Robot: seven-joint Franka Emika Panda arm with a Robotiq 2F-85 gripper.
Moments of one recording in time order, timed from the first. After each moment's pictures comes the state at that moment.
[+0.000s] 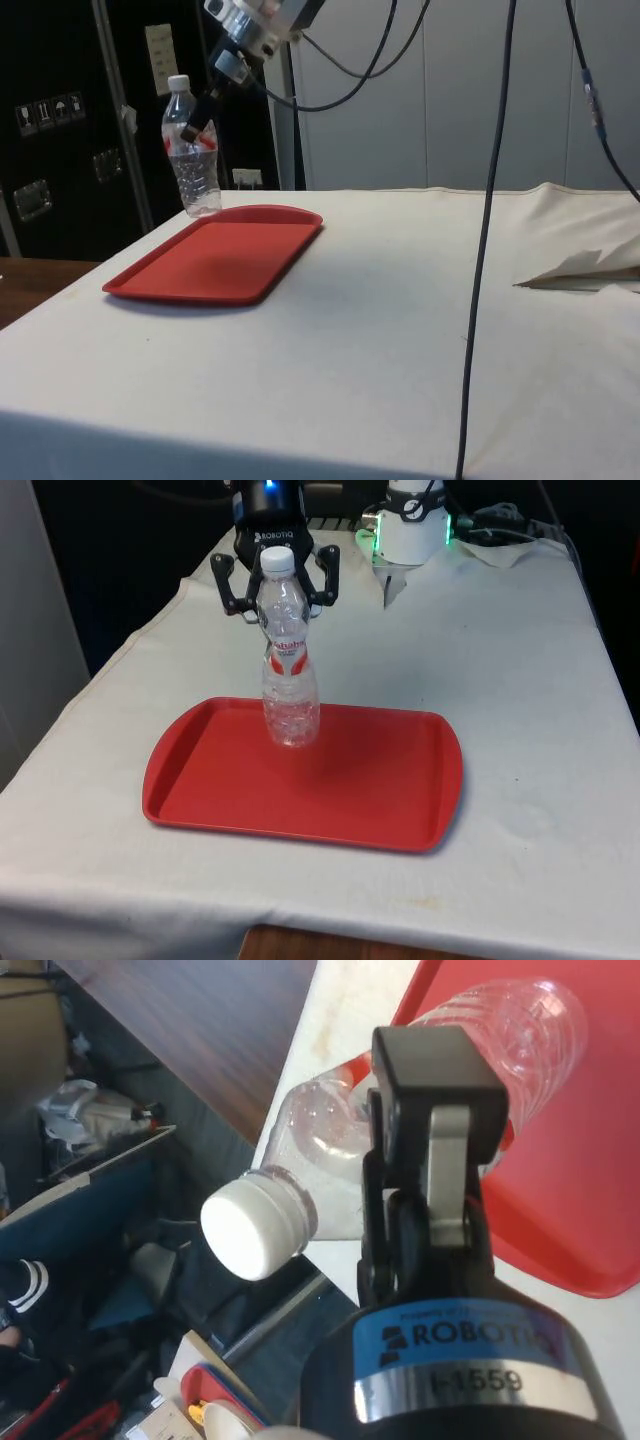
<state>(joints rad) 0.23 0.47 -0.44 -1.85 1.24 2.65 -1.52</state>
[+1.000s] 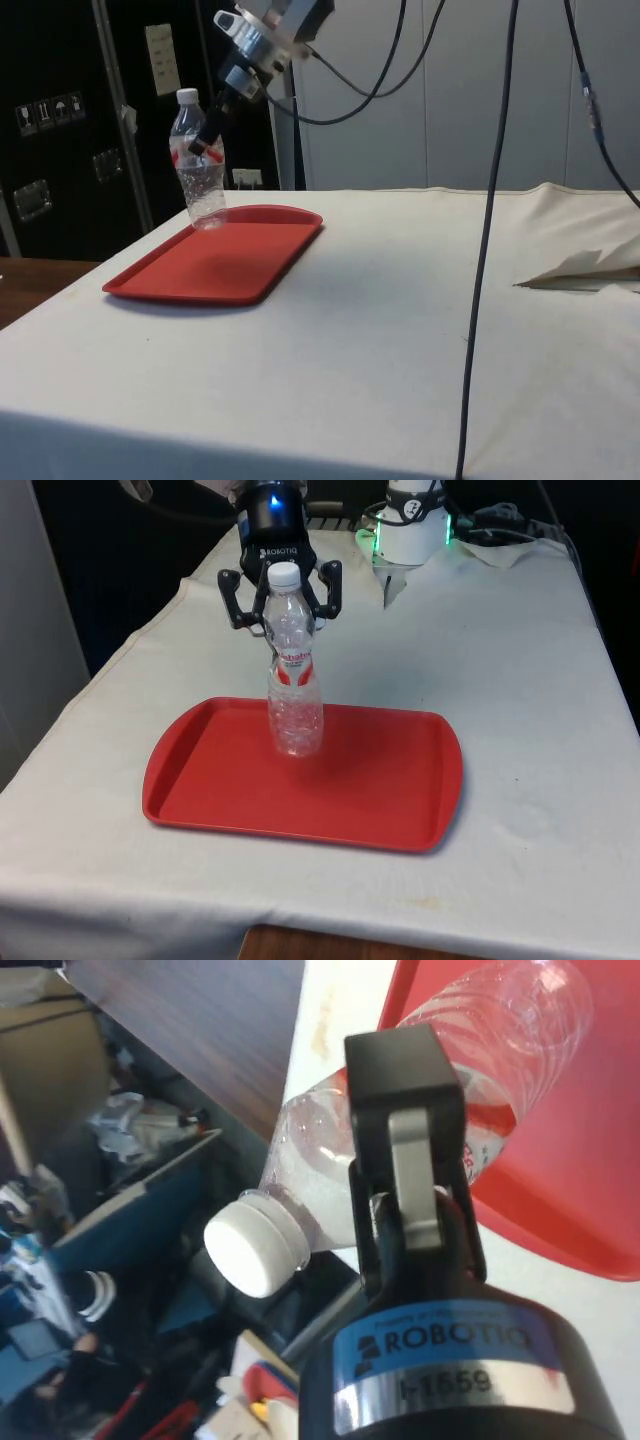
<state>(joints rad) 0.23 0.47 -0.44 -1.88 1.36 2.65 -1.68</state>
